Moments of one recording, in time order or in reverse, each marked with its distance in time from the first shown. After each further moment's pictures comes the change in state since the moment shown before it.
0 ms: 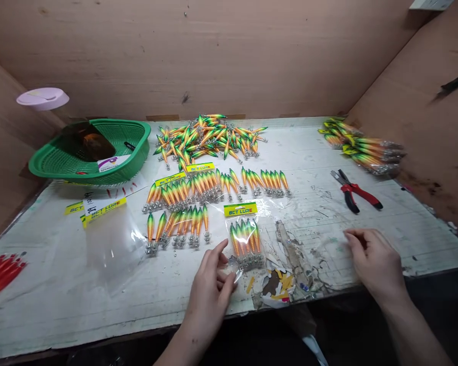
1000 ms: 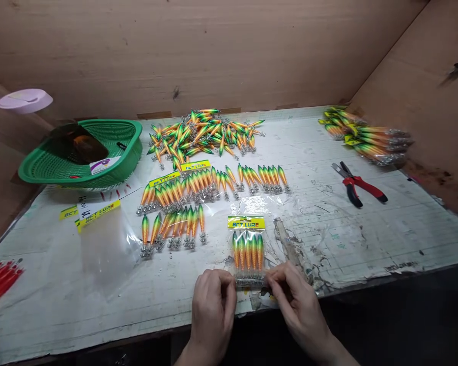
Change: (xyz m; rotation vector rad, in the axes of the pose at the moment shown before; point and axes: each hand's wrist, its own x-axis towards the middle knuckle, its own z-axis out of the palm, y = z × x) left_hand -0.019 -0.009 0.014 0.433 0.211 0.372; right_hand -0.060 -0.087 0.062 0.237 -0.284 0.051
